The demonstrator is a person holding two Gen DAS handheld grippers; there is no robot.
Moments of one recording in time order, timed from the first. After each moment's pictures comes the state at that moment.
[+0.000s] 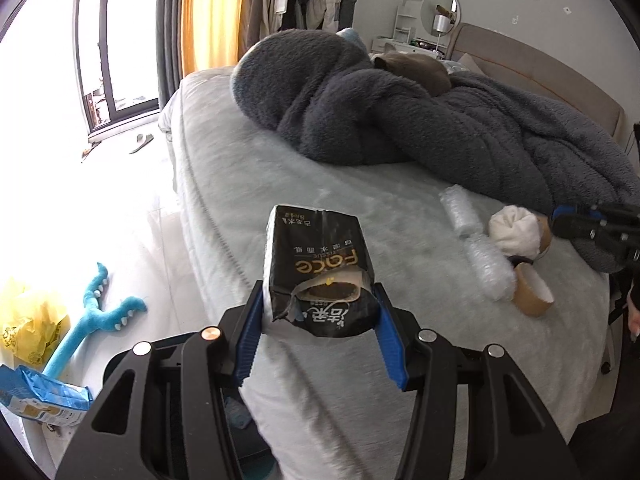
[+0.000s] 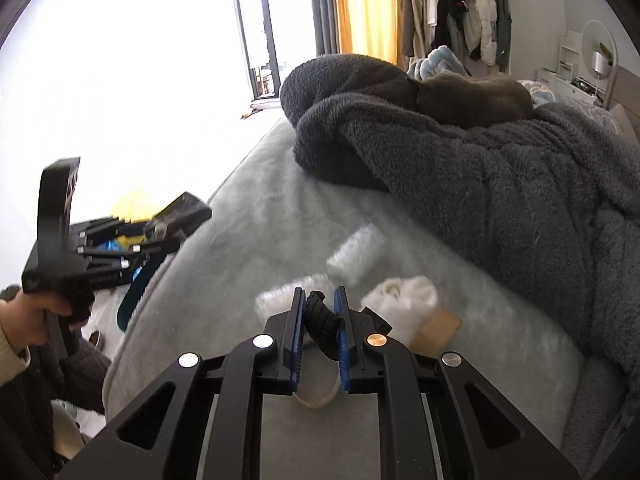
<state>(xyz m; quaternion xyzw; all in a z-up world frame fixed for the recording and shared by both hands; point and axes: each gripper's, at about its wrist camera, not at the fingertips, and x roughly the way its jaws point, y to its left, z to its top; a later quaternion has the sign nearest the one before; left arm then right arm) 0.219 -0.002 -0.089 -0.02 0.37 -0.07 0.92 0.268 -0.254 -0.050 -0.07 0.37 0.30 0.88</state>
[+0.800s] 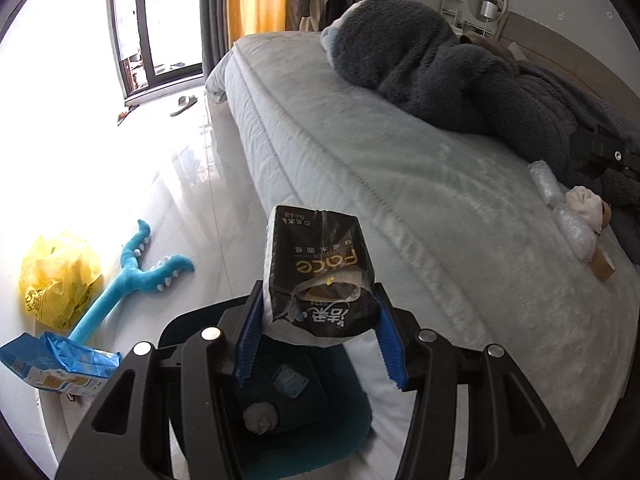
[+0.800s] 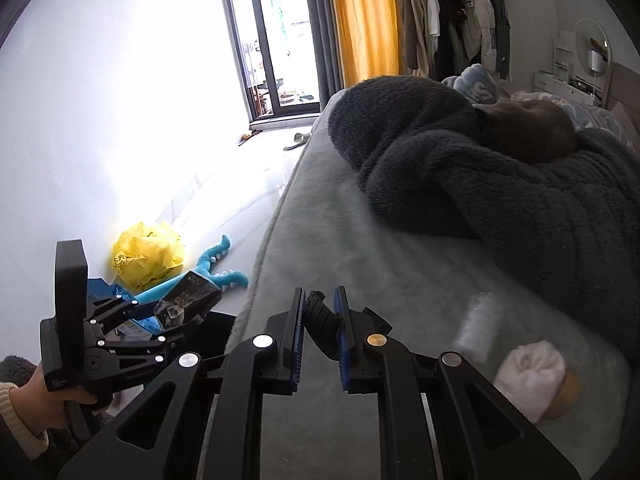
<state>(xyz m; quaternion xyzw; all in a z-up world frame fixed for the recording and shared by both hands) 0.207 0.089 -0.121 -0.03 0.42 0.00 0.90 0.275 -0.120 -0.046 -0.03 0.35 0.30 0.89</state>
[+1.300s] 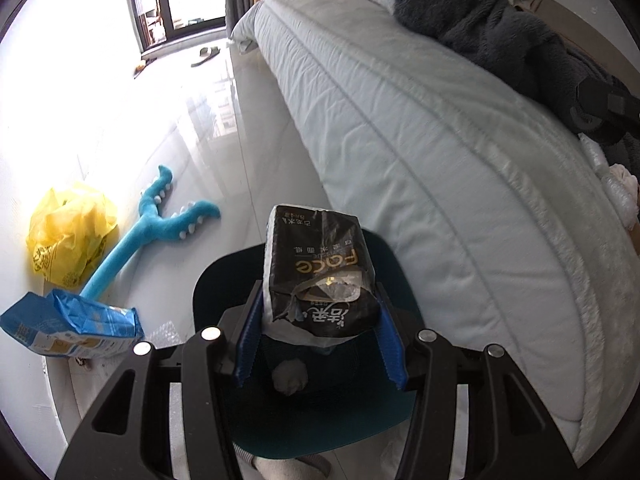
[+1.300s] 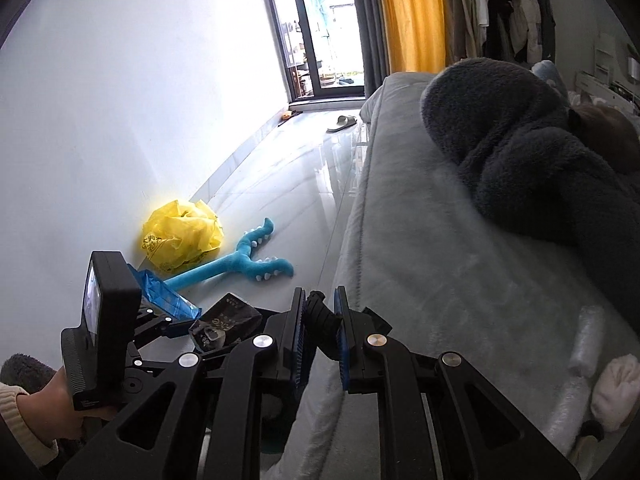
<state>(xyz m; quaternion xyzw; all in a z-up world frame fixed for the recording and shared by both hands) 0.194 0.146 -0.161 -0.05 0.50 0.03 0.86 0.265 -0.026 -0.068 -0.05 0.37 0.35 0.86</state>
